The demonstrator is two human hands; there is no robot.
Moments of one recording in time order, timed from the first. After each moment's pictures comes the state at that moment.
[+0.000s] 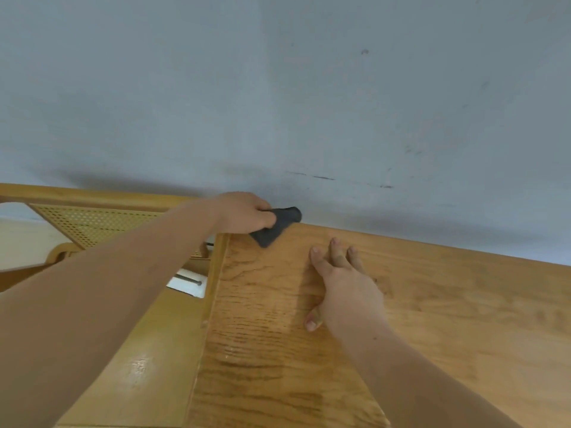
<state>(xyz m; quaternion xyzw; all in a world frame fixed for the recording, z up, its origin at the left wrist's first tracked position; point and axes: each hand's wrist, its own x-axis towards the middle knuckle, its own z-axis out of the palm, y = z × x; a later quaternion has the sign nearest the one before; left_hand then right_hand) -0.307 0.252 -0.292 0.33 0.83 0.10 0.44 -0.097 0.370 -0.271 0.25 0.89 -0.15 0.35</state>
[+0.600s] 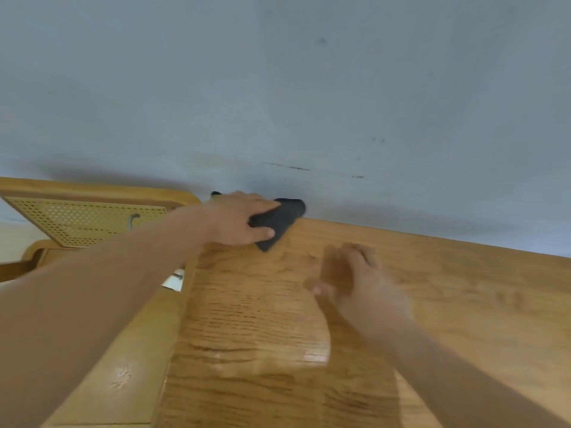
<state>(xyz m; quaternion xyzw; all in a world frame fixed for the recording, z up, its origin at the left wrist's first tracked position) -0.268 0.258 -0.297 0.44 0.83 0.05 0.35 -0.023 0.415 -0.259 0.30 0.92 -0.20 0.15</state>
